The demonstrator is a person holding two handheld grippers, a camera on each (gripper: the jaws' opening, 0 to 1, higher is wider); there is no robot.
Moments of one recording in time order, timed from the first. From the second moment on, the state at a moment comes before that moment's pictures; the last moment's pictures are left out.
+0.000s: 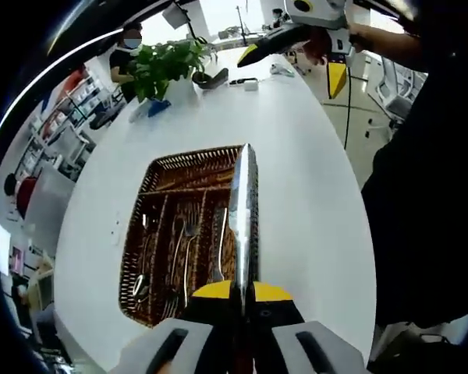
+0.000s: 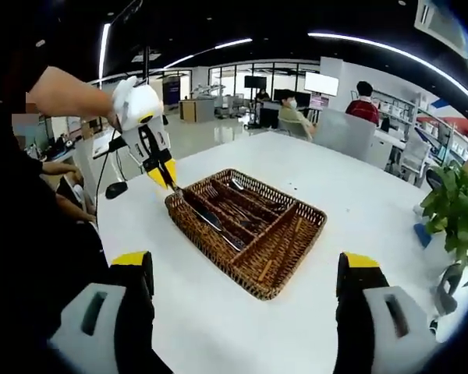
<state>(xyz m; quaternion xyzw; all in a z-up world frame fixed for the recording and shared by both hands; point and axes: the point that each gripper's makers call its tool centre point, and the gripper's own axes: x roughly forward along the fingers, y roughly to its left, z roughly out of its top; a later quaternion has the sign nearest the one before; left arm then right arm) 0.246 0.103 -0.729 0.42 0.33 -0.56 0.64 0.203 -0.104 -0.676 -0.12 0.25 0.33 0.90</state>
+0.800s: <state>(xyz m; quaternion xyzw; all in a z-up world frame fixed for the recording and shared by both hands) 0.299 0.102 -0.716 0.42 0.32 -0.55 0.64 0.219 -0.104 -0.670 -0.11 0.25 0.32 0.91</state>
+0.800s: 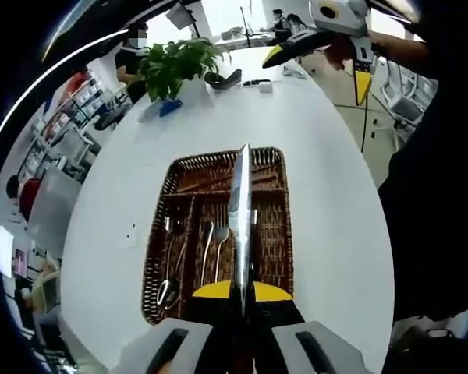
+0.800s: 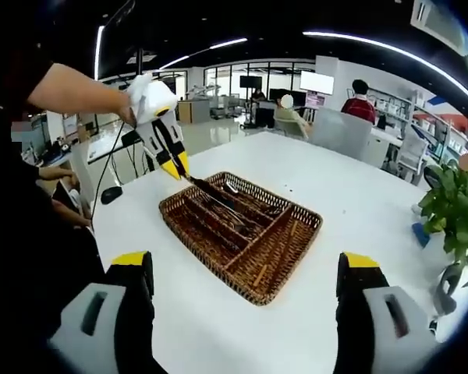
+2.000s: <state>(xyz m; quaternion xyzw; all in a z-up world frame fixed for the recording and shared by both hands) 0.300 0.108 -0.762 0.42 0.34 -0.55 0.64 0.223 -0.109 -0.672 -0.10 0.26 0.30 0.91</state>
